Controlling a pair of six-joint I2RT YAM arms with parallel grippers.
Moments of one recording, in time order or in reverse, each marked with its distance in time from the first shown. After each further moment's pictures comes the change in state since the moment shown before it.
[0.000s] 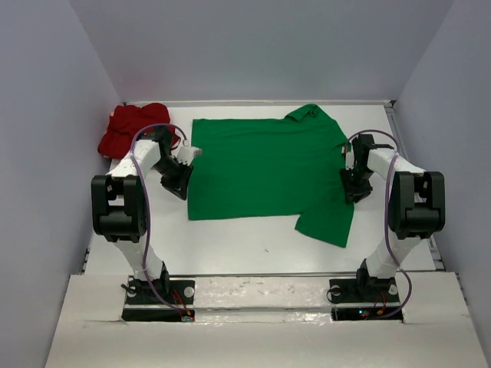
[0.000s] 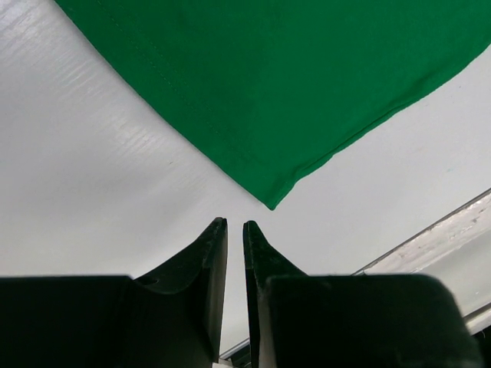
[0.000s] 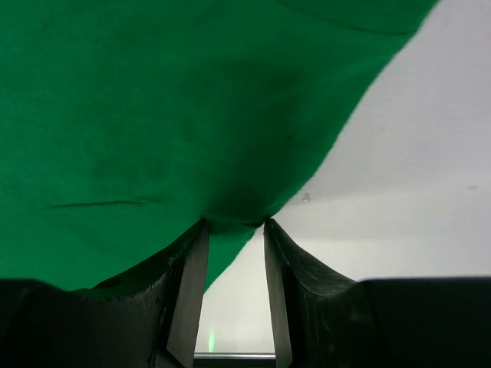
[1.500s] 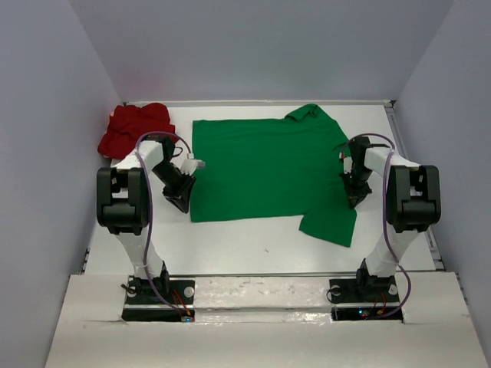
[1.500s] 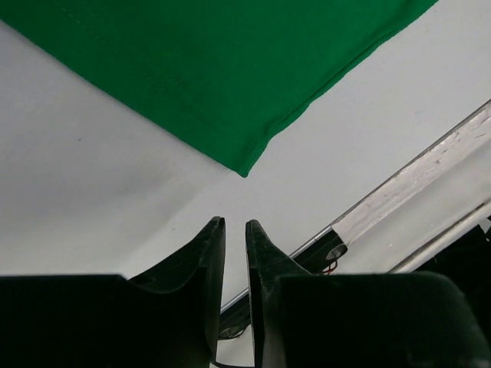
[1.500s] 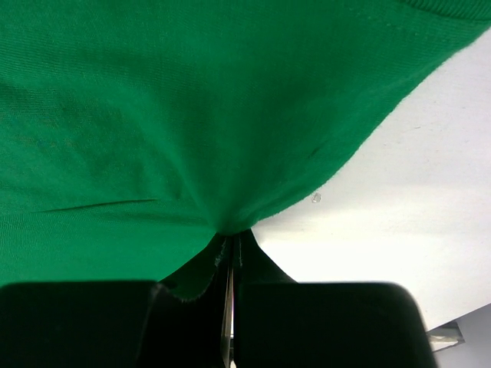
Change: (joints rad) left arm 0.003 0.050 -0.014 -0.150 0.066 0.065; right arm 0.001 0.070 0.008 -0.033 -0.019 -0.023
